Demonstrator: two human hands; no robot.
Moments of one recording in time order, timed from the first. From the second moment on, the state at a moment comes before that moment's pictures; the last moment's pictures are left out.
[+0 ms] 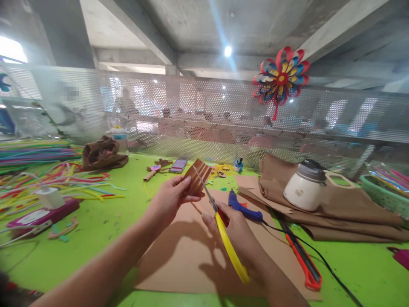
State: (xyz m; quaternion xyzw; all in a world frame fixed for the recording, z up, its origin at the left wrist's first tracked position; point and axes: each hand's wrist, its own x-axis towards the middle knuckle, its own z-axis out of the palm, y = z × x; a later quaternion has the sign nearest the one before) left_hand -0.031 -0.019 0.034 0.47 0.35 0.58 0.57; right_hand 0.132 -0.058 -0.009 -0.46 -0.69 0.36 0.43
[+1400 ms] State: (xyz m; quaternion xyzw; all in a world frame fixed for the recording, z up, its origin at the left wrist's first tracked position) left_hand -0.032 -0.015 0.027 0.47 0.33 0.58 0.58; right_hand 0.124 -0.061 -0.006 -0.50 -0.61 0.41 0.46
